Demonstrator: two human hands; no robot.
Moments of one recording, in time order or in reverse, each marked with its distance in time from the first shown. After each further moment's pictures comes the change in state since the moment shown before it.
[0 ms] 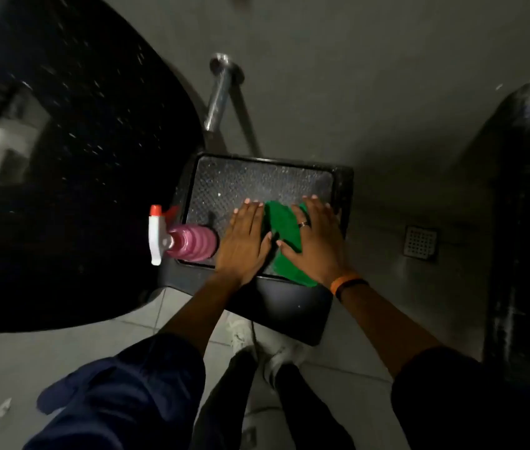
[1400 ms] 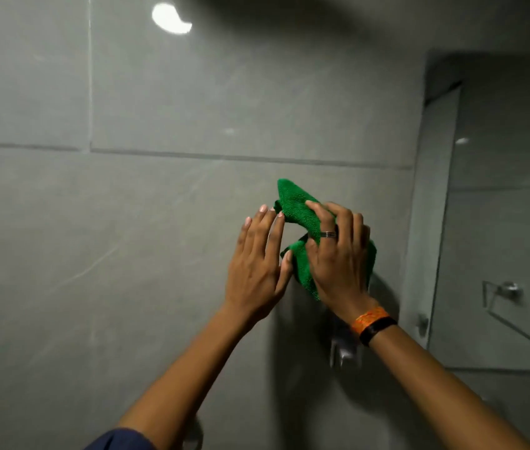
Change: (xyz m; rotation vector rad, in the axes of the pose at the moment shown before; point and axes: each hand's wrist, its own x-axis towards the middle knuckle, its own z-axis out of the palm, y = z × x) left_hand 0.095 0.413 -0.722 0.091 1.292 0.825; right_hand -0.019 -0.123 -0.834 -0.337 1.691 -0.256
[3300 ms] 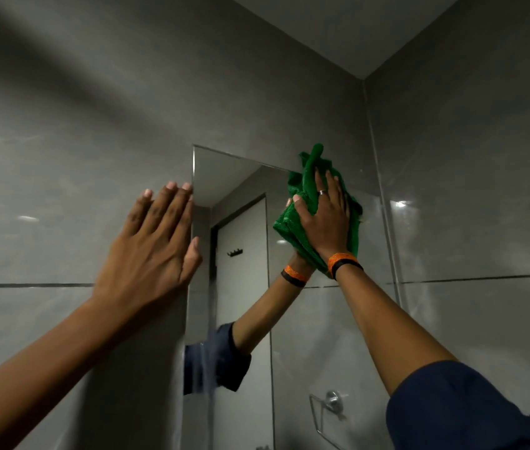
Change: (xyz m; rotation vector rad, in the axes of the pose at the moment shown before) left_hand 0.267 0.119 0.154 0.240 0.180 0.278; right_hand 0.225 0.423 -0.062 -0.261 0.131 0.257
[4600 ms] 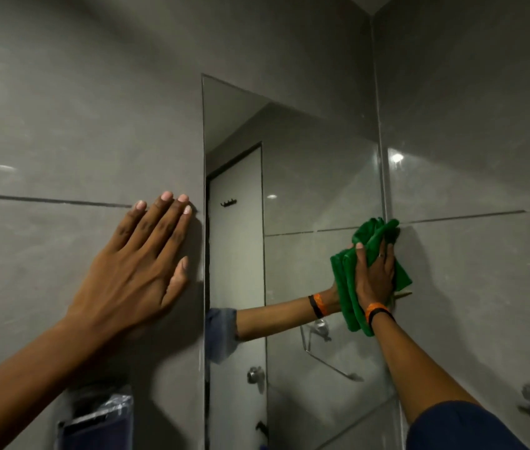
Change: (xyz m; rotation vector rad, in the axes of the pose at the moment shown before) left_hand -0.111 0.001 -0.013 -0.073 -0.105 0.130; right_hand -0.202 0.113 -0.043 0.033 -0.023 0.662
